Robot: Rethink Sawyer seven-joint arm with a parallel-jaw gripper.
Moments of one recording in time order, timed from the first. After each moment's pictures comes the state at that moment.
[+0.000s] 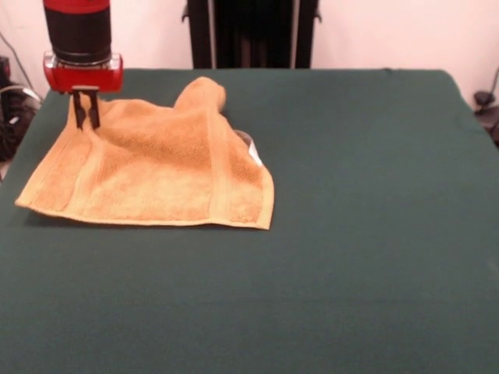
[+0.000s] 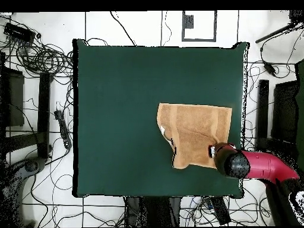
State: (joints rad) arm -0.86 -0.57 0.30 1.72 -0.77 0.44 1.57
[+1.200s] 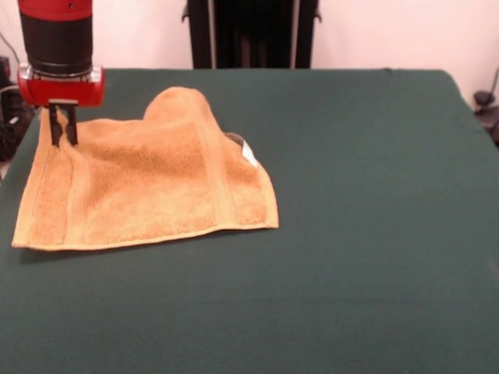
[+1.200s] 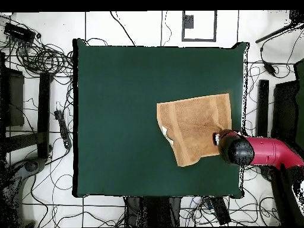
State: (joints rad) arm -0.86 -0.57 0.39 1.62 -0.83 0.52 1.57
